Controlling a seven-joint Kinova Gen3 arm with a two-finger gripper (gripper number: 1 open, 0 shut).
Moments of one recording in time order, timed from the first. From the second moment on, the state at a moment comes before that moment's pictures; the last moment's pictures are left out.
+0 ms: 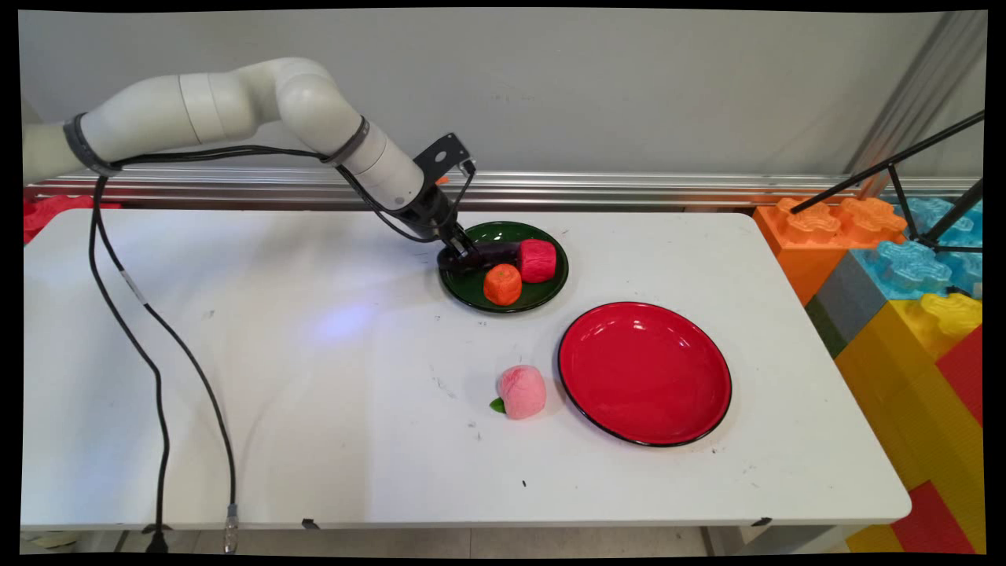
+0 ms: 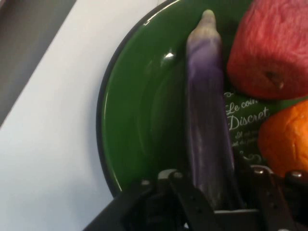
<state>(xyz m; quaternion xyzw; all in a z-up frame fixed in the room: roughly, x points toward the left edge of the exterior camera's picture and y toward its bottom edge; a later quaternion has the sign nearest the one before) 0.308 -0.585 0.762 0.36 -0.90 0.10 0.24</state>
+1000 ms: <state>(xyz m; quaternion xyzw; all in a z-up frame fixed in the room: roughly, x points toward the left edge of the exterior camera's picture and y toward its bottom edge) 0.289 -0.585 0.841 0.35 -0.89 0.14 0.26</state>
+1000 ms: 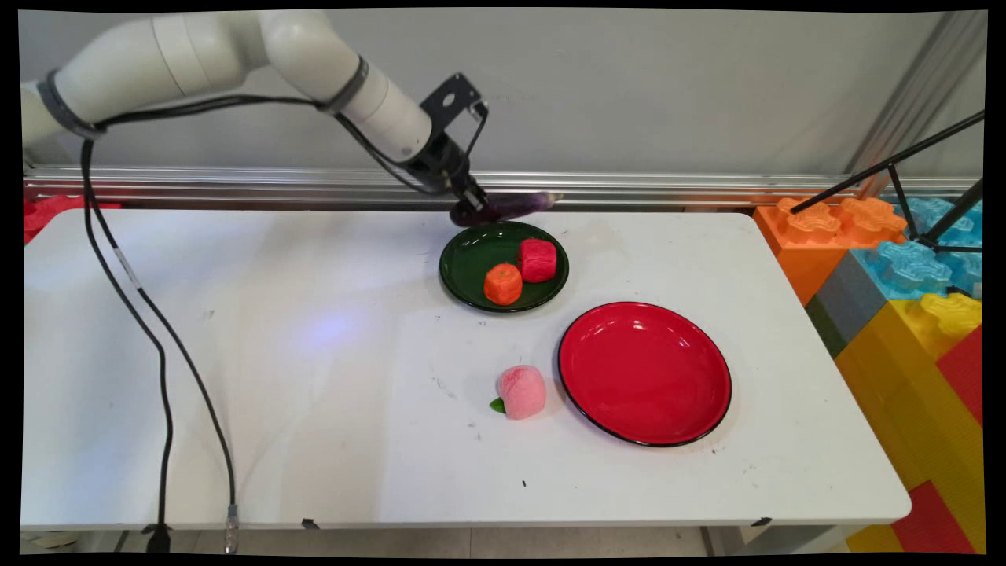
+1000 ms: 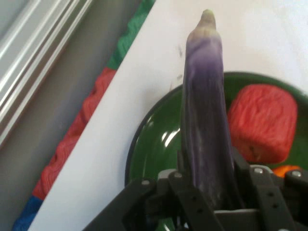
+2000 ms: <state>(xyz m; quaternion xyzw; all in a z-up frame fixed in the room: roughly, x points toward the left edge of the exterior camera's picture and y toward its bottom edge) 0.260 -0.463 0.912 0.26 -0.91 0.03 0.31</state>
